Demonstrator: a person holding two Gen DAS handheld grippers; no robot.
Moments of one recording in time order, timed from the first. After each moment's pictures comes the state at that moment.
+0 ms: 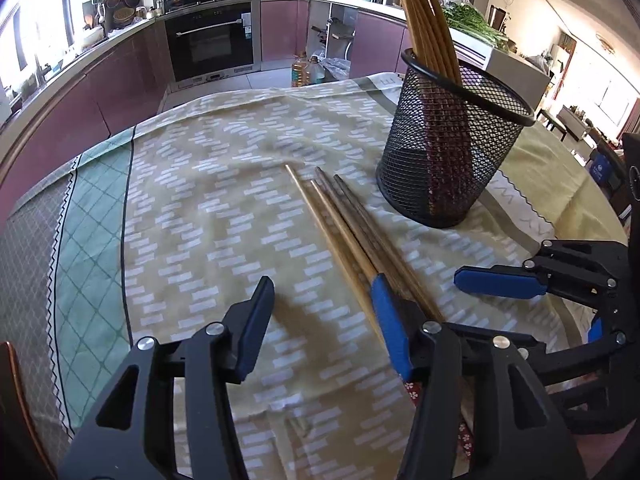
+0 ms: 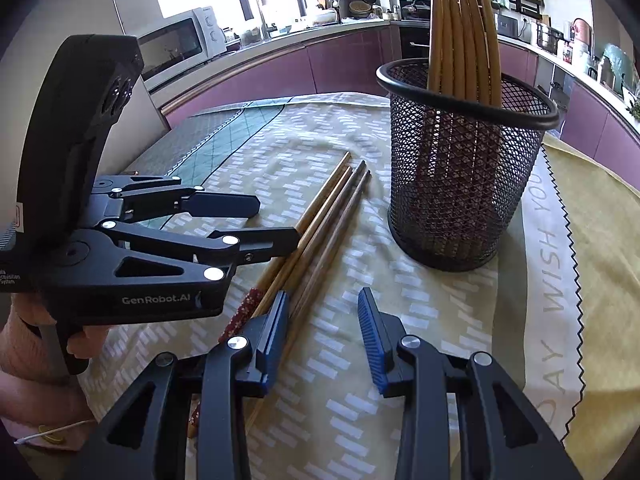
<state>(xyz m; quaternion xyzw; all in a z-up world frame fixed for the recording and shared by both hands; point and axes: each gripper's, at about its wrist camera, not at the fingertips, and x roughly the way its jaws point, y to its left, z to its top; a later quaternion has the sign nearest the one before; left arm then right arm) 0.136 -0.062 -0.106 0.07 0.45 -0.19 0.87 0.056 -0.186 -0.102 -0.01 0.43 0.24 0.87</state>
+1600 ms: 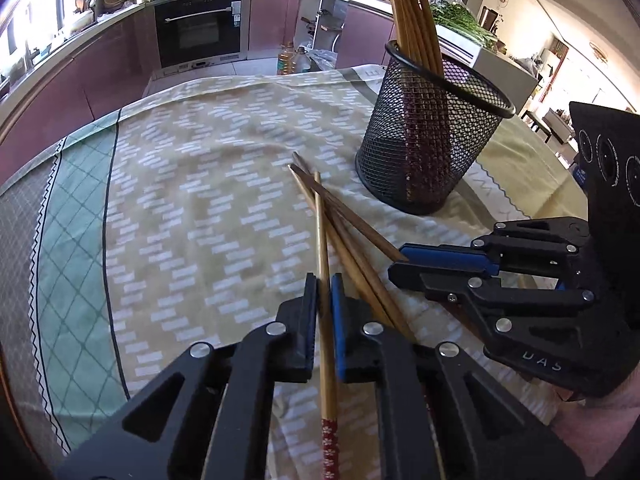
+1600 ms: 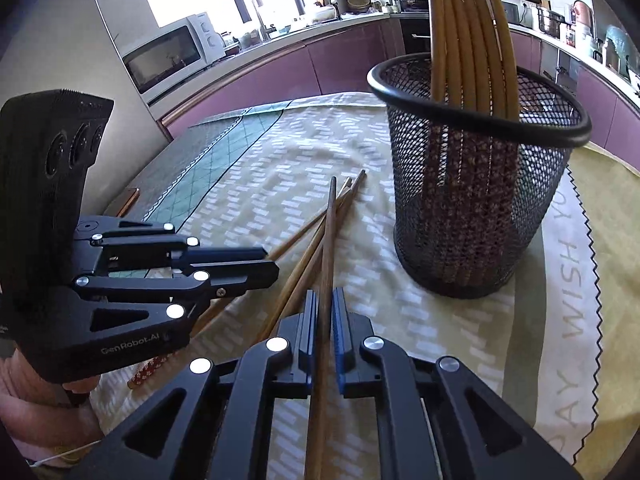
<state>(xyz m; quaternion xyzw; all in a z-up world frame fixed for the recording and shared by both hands) 0.126 -0.062 -0.106 0.04 0.47 -0.22 0.85 0.082 -0.185 -0.099 0.02 0.43 0.26 0.86</state>
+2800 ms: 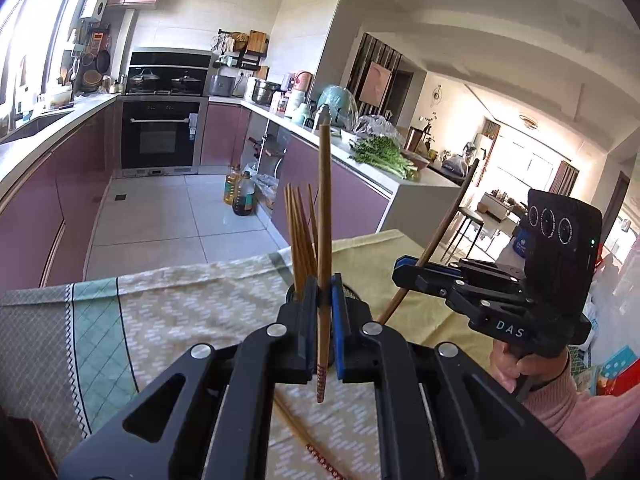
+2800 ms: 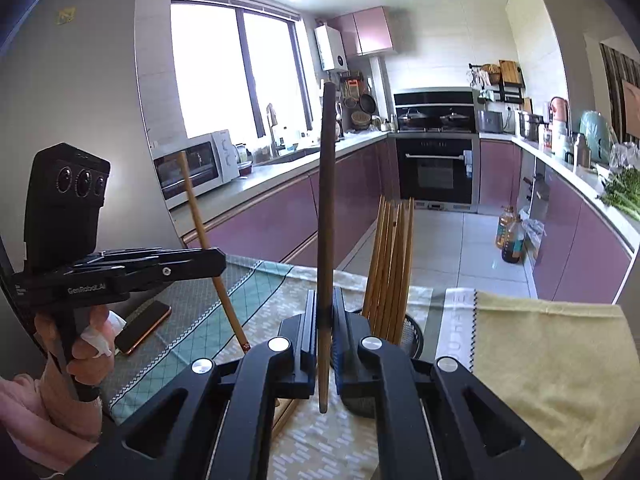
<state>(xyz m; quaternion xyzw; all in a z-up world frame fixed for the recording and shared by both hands) 0.104 -0.045 0.064 -0.04 0.27 -0.33 0.90 0.052 -0.259 0.047 0.03 0.23 0.25 0.94</state>
